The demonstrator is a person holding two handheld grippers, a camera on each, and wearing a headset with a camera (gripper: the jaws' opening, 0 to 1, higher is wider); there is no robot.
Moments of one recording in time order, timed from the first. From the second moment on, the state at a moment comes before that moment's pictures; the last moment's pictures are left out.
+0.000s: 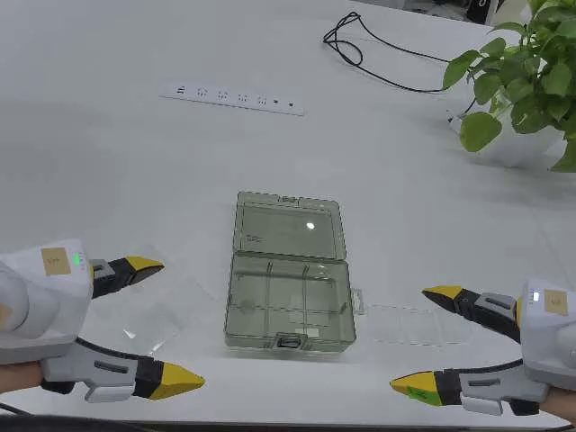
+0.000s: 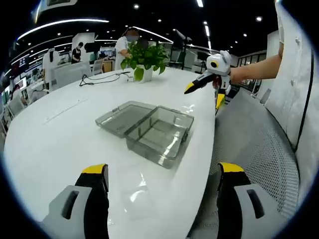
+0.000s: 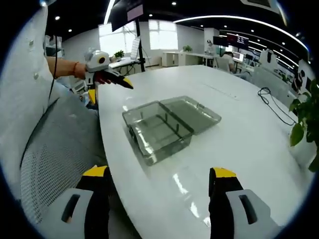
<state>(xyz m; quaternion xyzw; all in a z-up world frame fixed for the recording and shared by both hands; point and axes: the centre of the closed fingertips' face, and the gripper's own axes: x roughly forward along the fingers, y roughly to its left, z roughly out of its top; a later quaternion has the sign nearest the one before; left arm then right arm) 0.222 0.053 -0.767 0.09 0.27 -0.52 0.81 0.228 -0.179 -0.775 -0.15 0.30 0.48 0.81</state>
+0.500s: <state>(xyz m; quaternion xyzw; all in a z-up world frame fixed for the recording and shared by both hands) 0.222 0.052 -0.766 0.09 0.27 -0.52 0.81 0.230 -0.177 -0.773 -0.15 0.30 0.48 0.81</state>
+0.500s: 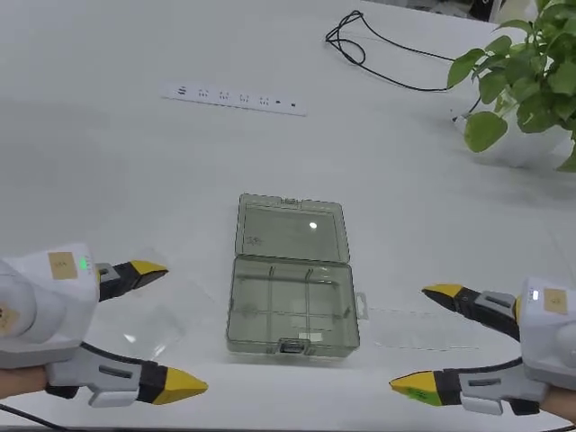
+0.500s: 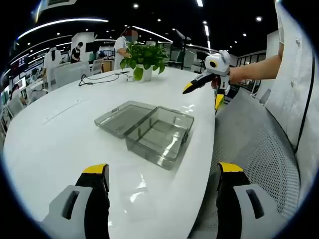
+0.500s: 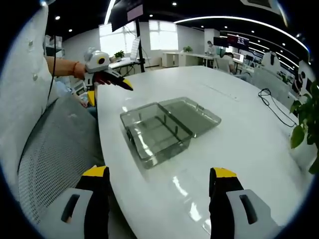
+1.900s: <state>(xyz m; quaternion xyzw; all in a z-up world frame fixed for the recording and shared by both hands) 0.226 0.055 -0.768 0.10 0.27 -0.52 0.80 0.231 -0.178 -0.773 -0.15 0.29 0.48 0.81</state>
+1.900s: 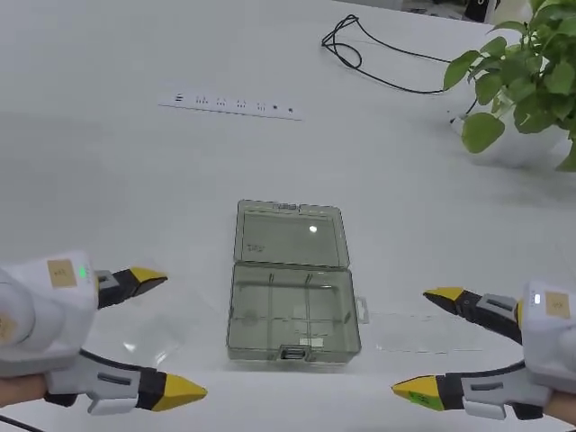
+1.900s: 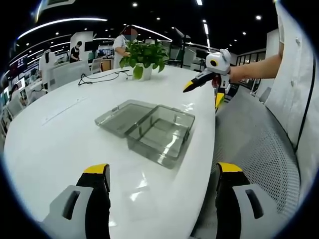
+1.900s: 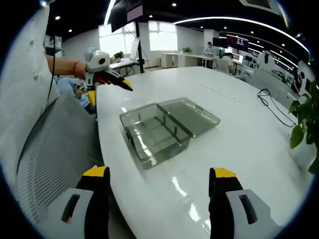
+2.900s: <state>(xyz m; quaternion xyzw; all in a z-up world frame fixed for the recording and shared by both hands) 0.261 0.112 -0.779 0.09 0.32 -0.43 0.84 0.229 -0.175 -0.773 -0.14 0.29 0.48 0.82</state>
